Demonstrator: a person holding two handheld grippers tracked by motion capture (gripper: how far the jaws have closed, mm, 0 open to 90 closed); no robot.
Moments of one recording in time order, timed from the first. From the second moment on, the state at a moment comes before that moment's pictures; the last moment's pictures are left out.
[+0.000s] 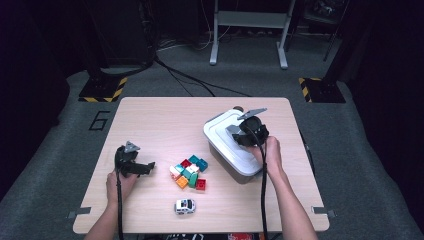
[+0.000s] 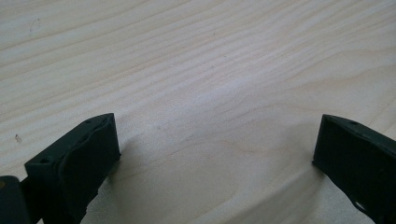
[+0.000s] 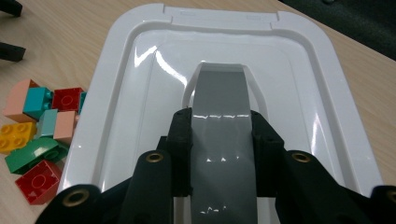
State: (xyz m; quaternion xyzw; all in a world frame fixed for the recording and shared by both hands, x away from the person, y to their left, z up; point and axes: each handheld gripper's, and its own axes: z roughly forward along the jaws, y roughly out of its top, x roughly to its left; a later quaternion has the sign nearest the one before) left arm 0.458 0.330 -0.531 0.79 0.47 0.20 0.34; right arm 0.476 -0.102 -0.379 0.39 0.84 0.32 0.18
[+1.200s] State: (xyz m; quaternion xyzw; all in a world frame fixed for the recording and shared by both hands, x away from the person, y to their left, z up) left arm 0.458 0.330 -0.531 0.79 0.47 0.20 0.34; right arm 0.454 -0.095 -0.381 0.42 0.82 0.34 0.18
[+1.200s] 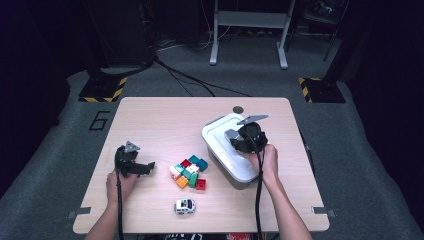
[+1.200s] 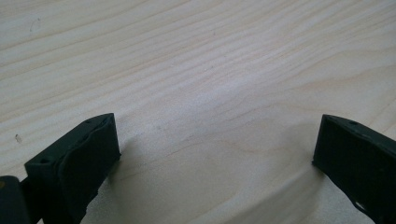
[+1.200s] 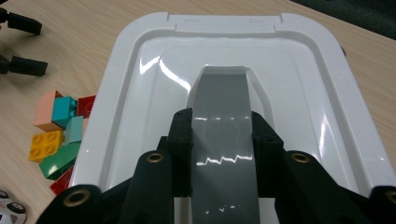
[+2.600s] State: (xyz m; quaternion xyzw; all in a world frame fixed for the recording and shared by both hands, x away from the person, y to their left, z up) left arm 0.458 0.331 -0.531 0.79 0.47 0.20 0.33; right arm 0.460 -0.176 -0.328 0.48 0.77 0.35 0.23
